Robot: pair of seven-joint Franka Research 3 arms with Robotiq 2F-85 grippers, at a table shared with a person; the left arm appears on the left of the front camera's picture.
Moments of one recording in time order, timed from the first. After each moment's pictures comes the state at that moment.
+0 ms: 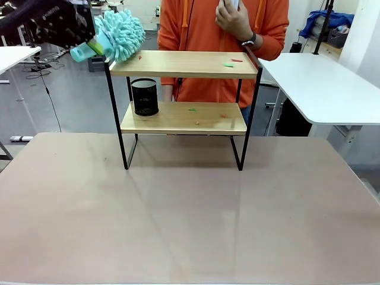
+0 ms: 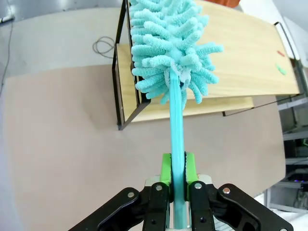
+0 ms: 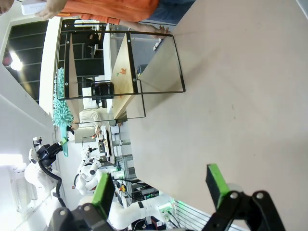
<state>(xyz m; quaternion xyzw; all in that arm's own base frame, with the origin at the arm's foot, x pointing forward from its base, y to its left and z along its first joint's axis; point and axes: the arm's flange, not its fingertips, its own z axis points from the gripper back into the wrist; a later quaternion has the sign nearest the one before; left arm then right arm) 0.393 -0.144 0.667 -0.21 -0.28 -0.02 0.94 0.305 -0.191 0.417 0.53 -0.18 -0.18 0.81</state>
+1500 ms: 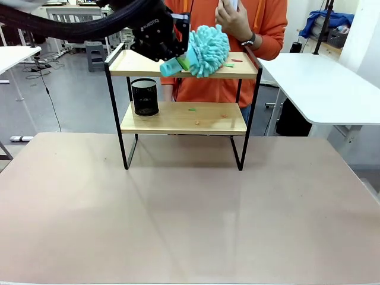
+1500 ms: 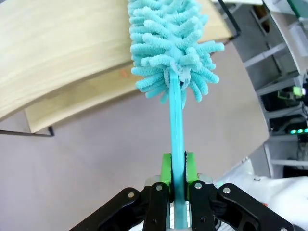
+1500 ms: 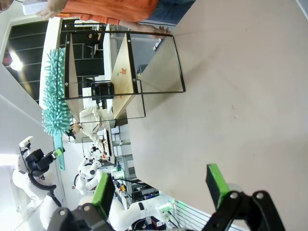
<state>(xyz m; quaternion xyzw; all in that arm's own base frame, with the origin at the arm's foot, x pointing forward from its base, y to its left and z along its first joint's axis) 0.370 -0.316 0.666 -0.24 -0.22 -0.15 0.93 0.305 -0.191 0.417 0.53 -0.18 -0.18 0.81</state>
